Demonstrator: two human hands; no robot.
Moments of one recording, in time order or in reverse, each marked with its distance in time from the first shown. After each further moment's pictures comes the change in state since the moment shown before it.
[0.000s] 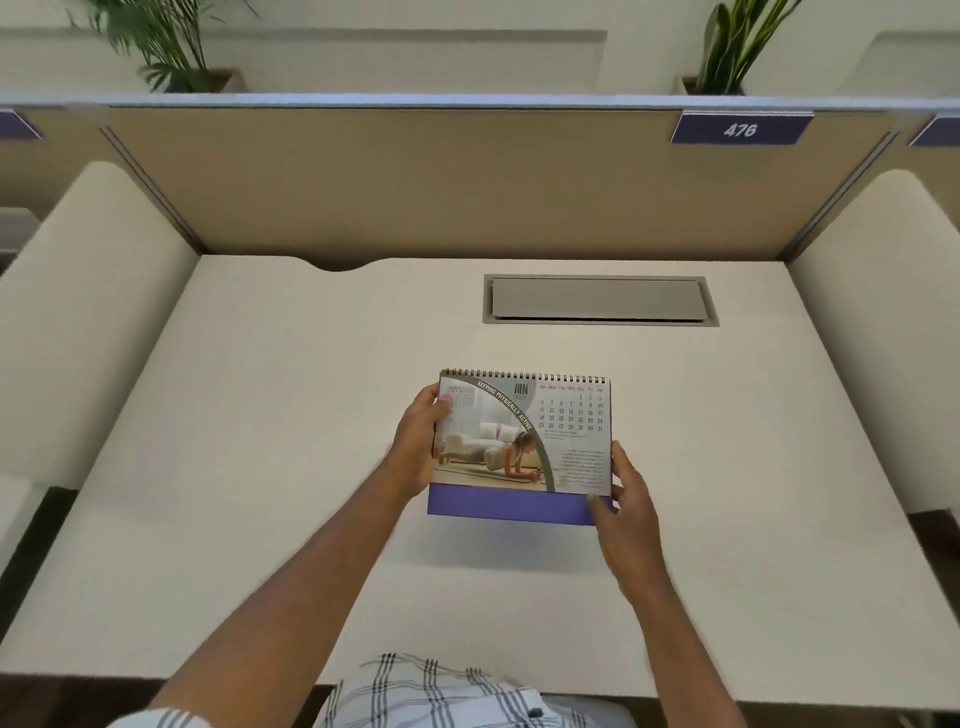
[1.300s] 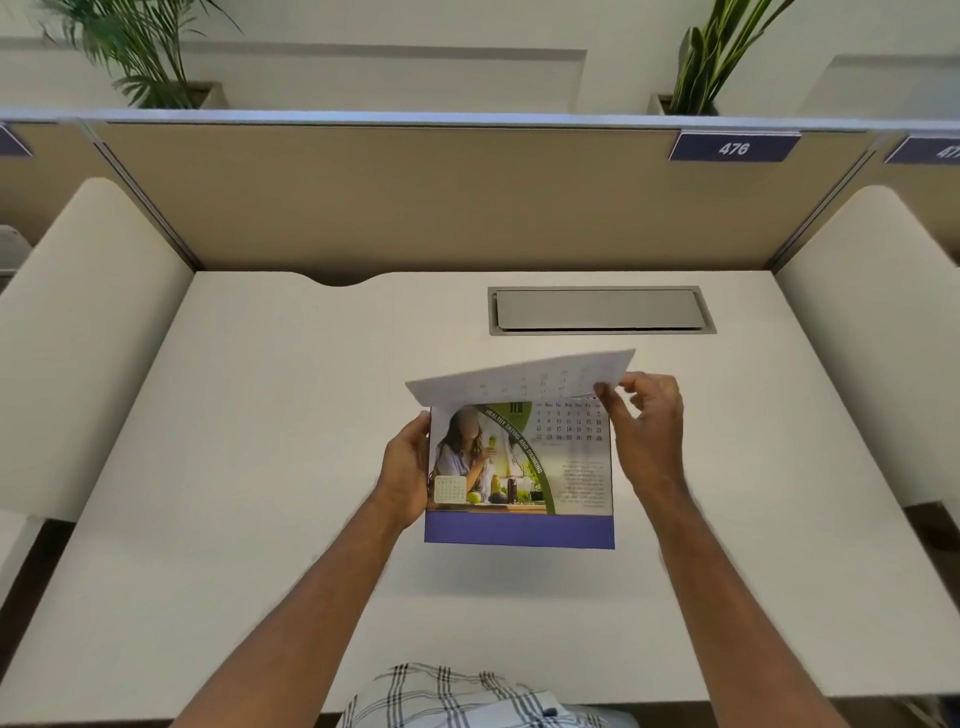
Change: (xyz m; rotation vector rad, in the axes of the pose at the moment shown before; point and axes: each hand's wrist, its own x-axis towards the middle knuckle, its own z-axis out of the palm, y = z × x) left_hand -0.014 0.006 -0.056 -0.167 -0.101 -0.118; right_hand 0.044 -0.119 0.020 -0.125 0.256 -0.309
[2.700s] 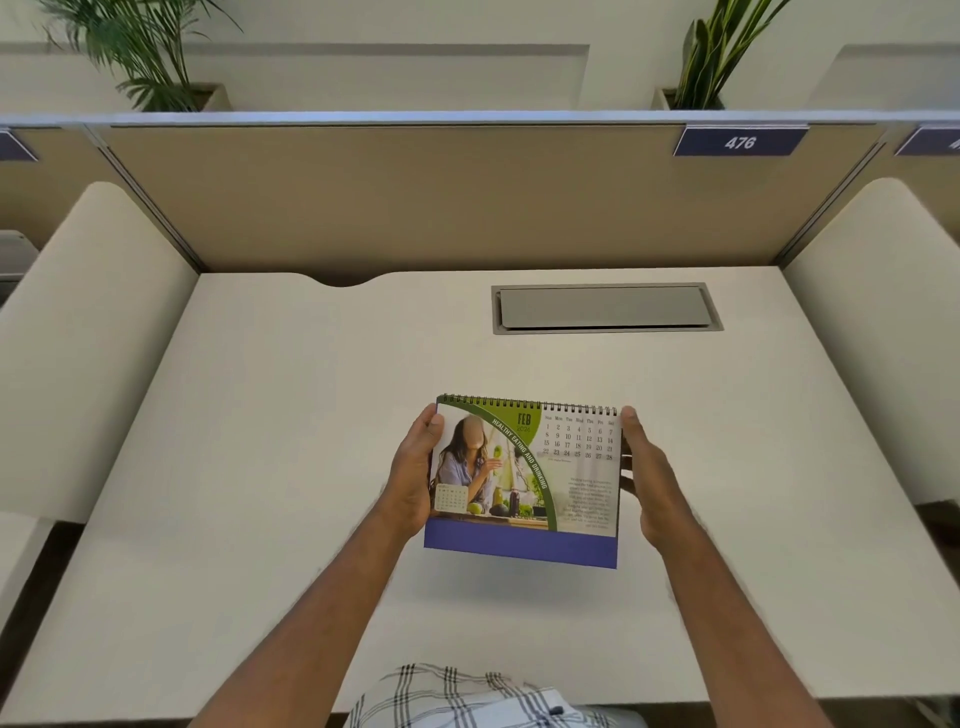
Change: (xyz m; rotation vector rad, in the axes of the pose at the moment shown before) left_hand -0.004 -0.006 0.000 0.129 -0.040 0.154; right_hand -0.032 0.015 -0.005 0.337 -0.281 0.625
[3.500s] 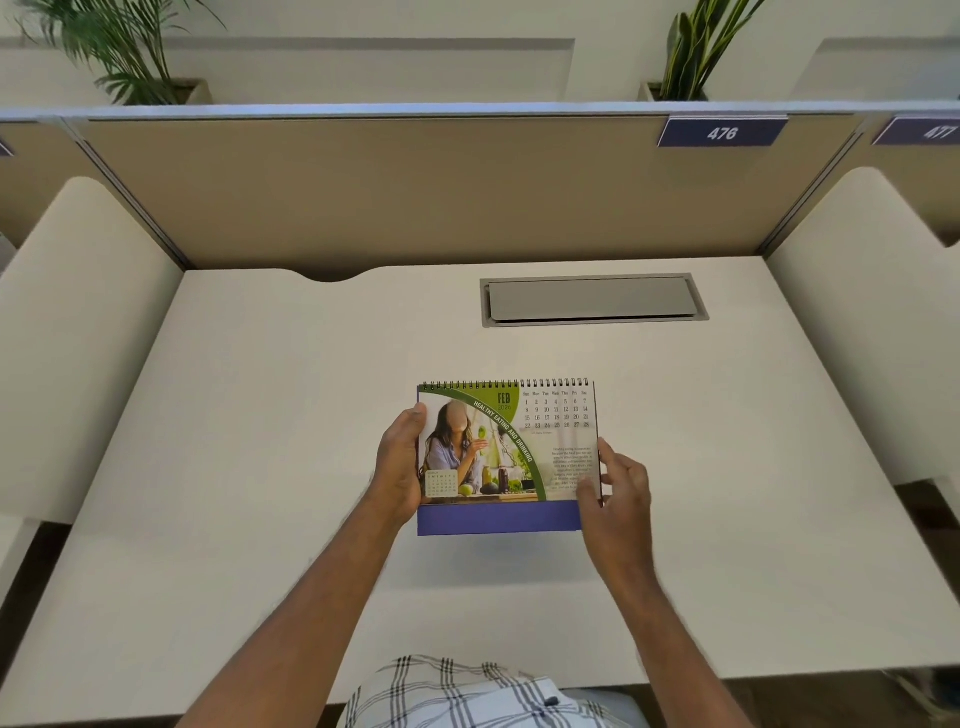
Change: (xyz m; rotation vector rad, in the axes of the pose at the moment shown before) left_hand 0.004 0.000 0.001 -0.079 0.181 -0.055; right_hand -0.030 0.072 0.017 -0.392 0.258 -0.375
